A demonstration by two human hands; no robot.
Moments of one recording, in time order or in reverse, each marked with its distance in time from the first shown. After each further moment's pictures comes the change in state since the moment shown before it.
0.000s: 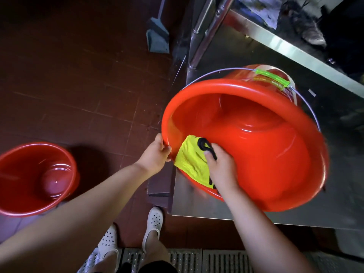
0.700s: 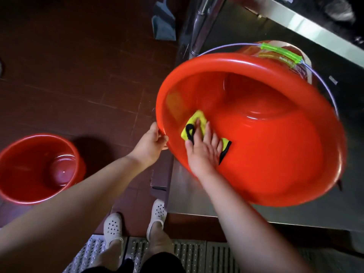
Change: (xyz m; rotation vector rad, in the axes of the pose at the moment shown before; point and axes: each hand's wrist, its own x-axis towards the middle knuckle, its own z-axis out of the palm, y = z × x) left_hand 0.010 -0.001 0.007 -0.068 0.049 0.038; right_hand 0.025 0.011 0.061 -0.436 -0.070 -0.024
